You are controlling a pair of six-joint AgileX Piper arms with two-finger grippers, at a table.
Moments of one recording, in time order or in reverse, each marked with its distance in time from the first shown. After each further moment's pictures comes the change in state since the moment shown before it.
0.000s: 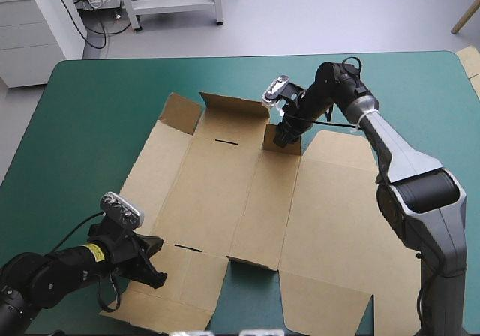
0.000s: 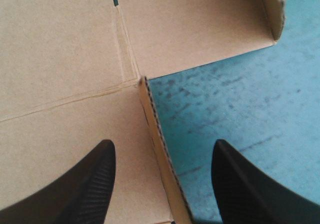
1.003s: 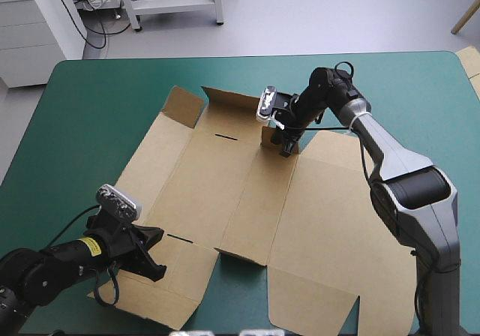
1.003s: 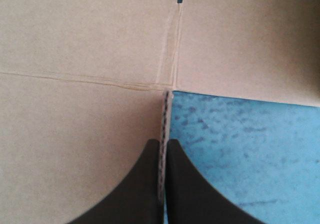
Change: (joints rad) left arm 0.000 0.000 -0.060 0.000 0.000 0.000; right arm 0.015 0.038 -0.003 0.052 -0.014 -0.340
